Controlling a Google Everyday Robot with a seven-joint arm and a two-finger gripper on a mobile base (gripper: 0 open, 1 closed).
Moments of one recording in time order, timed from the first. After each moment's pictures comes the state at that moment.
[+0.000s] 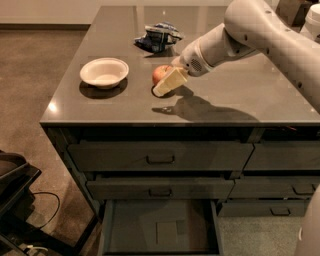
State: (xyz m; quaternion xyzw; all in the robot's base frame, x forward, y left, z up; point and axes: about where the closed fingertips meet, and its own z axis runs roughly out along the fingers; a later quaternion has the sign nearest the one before) arm 0.682 -0.042 0.872 -0.51 0.76 0.20 0.36
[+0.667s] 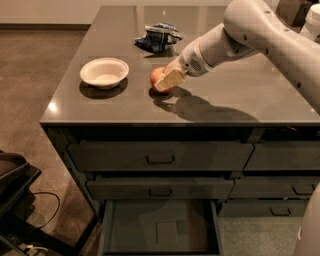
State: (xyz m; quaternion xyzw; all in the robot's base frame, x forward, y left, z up) arm 0.682 -0.042 0.872 -0.51 0.76 0.20 0.36
